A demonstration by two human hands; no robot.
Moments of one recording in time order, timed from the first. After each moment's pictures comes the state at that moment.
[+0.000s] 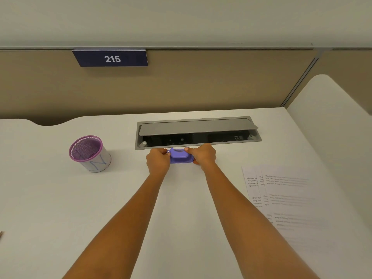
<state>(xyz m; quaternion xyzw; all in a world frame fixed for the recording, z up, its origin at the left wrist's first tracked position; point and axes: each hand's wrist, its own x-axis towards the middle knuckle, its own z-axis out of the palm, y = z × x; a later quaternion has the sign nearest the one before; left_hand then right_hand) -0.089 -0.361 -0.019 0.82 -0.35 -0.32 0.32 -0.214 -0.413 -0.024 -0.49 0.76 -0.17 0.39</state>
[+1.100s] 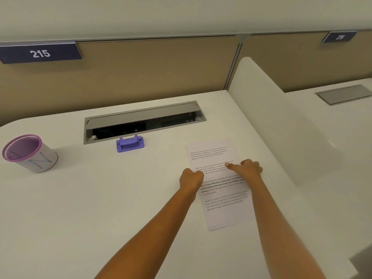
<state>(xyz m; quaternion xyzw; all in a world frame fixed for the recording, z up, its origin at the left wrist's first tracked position) -0.324 -0.244 0.019 0.68 -0.32 -0.61 0.24 -0.521 -0.281 -0.012 -0.39 0.87 -0.08 0.30</state>
